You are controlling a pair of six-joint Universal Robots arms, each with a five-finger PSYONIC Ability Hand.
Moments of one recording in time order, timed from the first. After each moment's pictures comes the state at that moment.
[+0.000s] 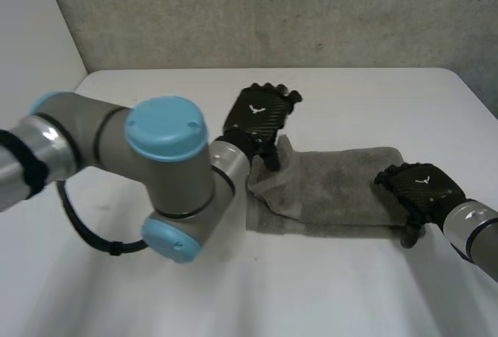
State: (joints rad) left arm 3.97 -2.28 -1.10 3.34 -1.54 3.25; right arm 1.63 -1.24 1.86 -0.12 1.22 2.60; left_hand 0.27 0.27 0.27 0.27 0.10; right_hand 0.23 0.25 0.24 0.26 0.06
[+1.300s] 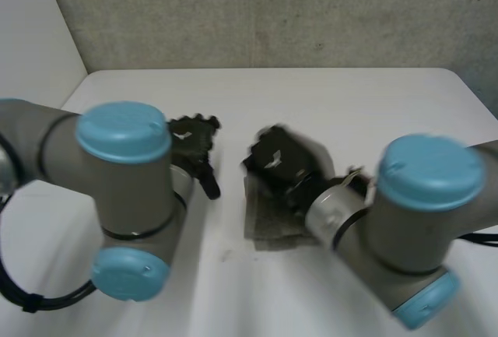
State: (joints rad) left arm 4.04 -2.07 -1.36 3.17 -1.89 3.10; right arm 2.25 -1.13 1.56 -0.25 1.33 2.26; left_hand 0.26 0.26 0.26 0.26 0.08; right_hand 1.29 1.33 1.33 1.34 1.15
